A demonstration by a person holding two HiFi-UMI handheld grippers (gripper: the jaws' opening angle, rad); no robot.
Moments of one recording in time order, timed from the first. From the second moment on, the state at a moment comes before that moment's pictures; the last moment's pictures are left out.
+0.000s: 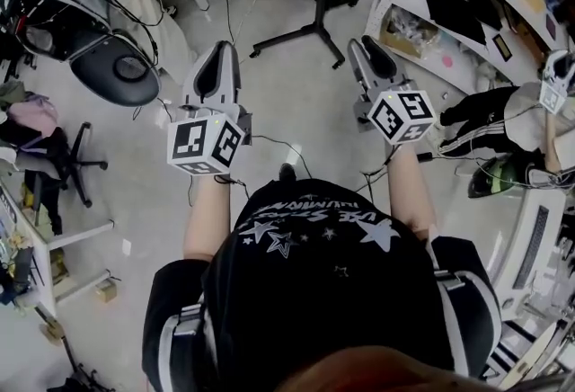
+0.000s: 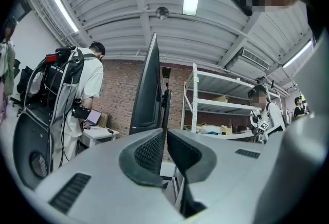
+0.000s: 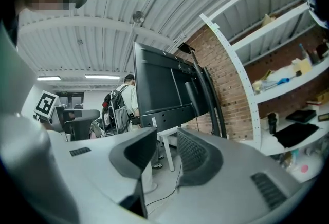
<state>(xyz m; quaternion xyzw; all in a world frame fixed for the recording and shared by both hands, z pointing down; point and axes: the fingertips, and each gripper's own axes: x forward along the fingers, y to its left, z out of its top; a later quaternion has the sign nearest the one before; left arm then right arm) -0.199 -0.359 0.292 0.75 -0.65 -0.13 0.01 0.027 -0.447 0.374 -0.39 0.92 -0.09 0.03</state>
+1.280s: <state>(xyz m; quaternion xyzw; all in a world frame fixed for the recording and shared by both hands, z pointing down) -0.274 -0.536 0.247 0.73 -0.67 -0.13 -0.04 -0.044 -0.636 0.378 -0.35 0.93 -0.12 0.05</state>
